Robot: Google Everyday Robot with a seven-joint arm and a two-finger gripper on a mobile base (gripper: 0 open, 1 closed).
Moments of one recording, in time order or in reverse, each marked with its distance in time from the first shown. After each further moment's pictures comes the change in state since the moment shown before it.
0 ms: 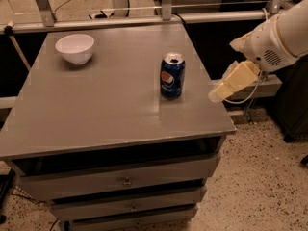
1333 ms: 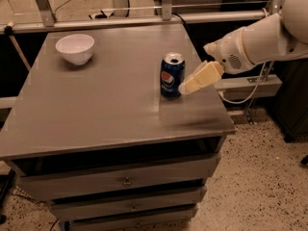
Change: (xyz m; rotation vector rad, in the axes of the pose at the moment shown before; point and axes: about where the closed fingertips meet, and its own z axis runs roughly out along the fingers) arm -0.036 -0.011 0.069 -0.051 -0.180 0.084
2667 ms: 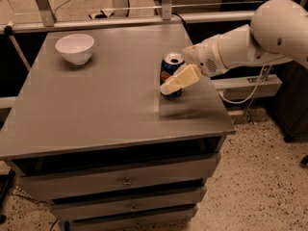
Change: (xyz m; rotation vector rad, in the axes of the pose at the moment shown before) arm -0.017 0.003 0.059 -0.086 -0.096 -0.011
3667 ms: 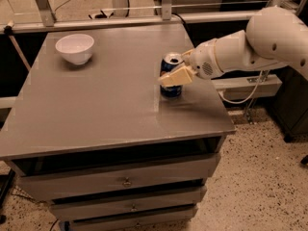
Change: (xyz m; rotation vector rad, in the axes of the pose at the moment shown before) arm 0.002 0.000 0.013 -0.010 -0.033 0.006
